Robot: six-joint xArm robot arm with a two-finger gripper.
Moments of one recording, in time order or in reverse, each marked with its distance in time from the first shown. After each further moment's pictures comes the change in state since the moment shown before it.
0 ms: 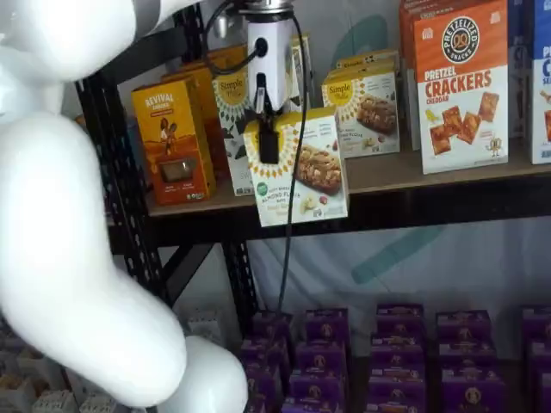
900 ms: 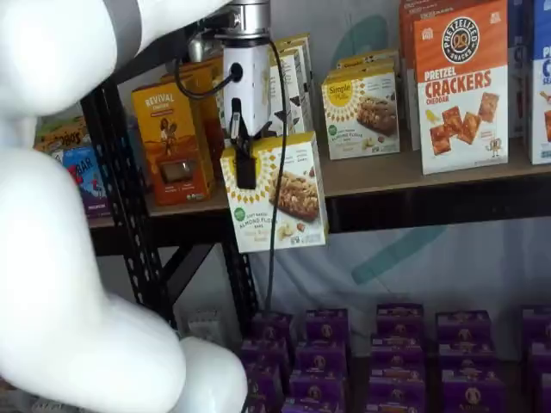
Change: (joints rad) arm 0.086 -0.111 0.120 -0.002 0.017 0.085
